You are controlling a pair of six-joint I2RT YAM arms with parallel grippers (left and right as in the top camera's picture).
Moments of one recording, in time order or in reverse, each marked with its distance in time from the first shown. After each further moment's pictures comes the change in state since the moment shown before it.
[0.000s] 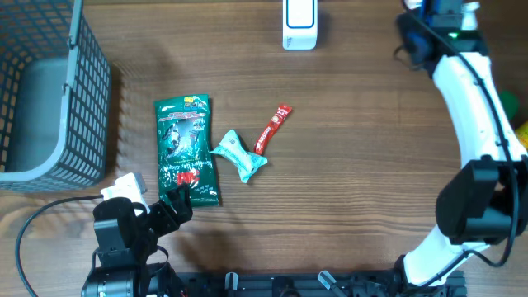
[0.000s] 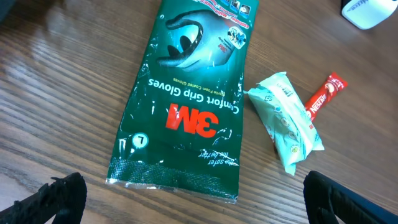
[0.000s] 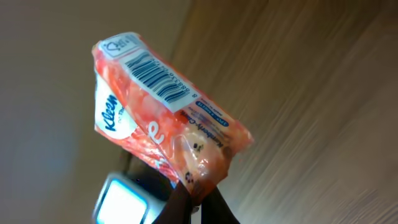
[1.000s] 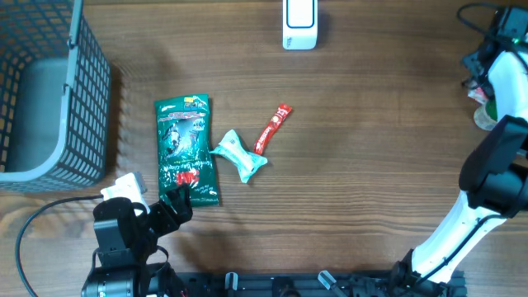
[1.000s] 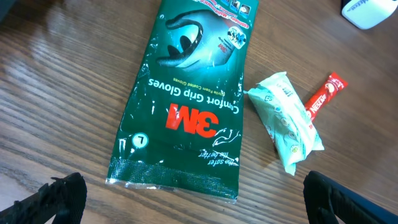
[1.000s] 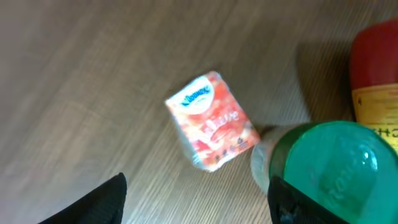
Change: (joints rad) left arm 0.000 0.000 0.000 0.000 0.000 0.000; right arm -0.333 0.243 0.129 -0.158 0.095 -0.428
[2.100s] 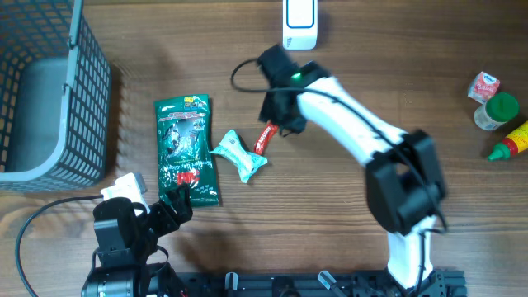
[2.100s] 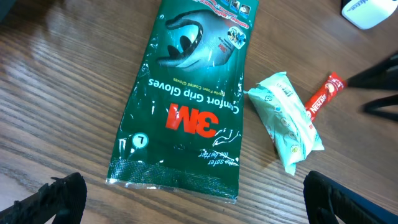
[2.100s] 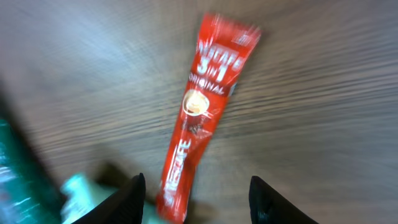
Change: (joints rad) left arm 0.000 0.000 0.000 0.000 0.000 0.000; right arm 0.959 -0.001 -0.140 -0.141 -0.372 0.214
